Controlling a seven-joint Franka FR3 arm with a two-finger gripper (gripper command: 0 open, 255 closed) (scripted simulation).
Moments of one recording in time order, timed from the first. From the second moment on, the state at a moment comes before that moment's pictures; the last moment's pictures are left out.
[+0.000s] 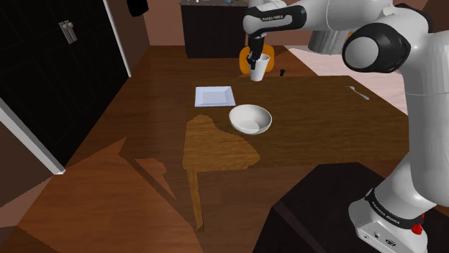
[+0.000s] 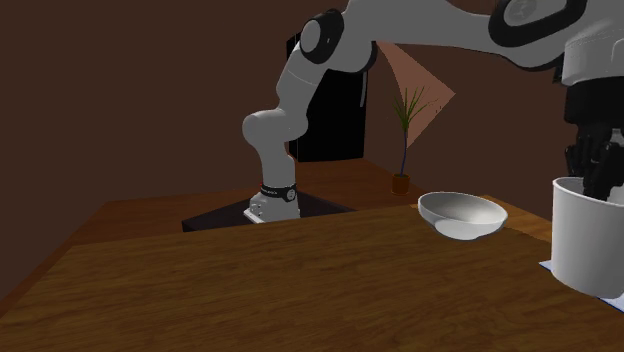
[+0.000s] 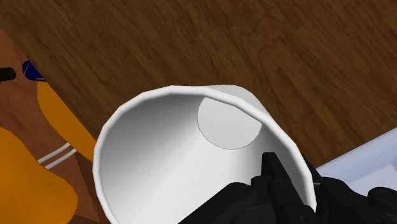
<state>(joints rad) 0.12 0.59 -0.27 -1.21 -0.03 1.93 -0.41</state>
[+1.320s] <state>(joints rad) 0.12 0.64 -0.27 -1.38 -0.02 2.14 -0.38</state>
